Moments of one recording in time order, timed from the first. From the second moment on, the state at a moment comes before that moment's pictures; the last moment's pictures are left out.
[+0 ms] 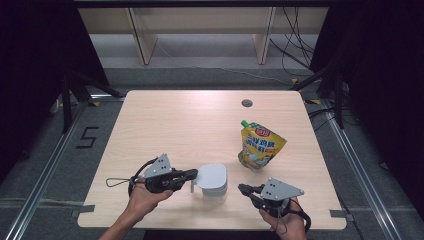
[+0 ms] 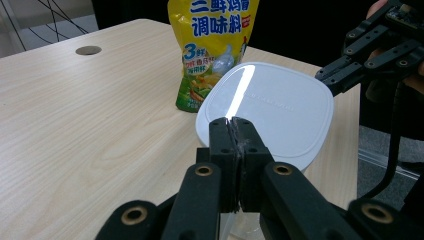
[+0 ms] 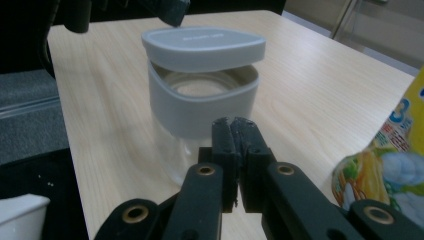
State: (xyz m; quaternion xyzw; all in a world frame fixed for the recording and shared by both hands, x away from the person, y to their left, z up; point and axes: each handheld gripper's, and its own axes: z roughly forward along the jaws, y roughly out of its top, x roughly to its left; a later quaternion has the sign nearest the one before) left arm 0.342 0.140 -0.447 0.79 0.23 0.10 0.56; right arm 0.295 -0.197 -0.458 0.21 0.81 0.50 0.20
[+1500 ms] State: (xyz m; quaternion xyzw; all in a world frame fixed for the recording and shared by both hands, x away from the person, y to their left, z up) left arm 0.339 0.163 -0.488 0.82 0.25 0.09 0.51; right arm 0.309 -0.140 -0.431 0.15 0.81 0.52 0.21
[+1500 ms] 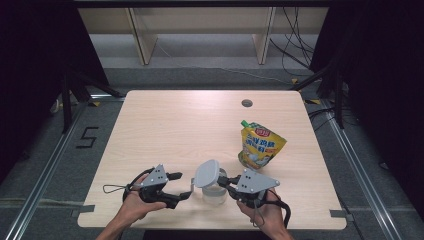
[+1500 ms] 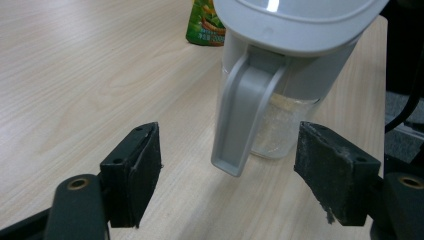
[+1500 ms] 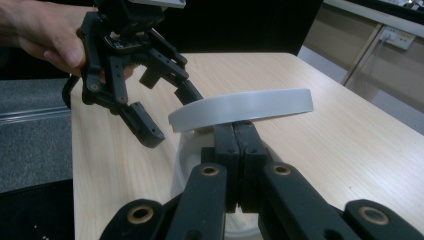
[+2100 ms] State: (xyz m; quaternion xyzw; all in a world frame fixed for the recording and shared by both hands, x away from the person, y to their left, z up) left arm 0.337 0.157 -0.493 0.83 0.23 0.10 0.51; right arm 0.311 -0.108 -0.427 0.12 0.82 0.53 0.19
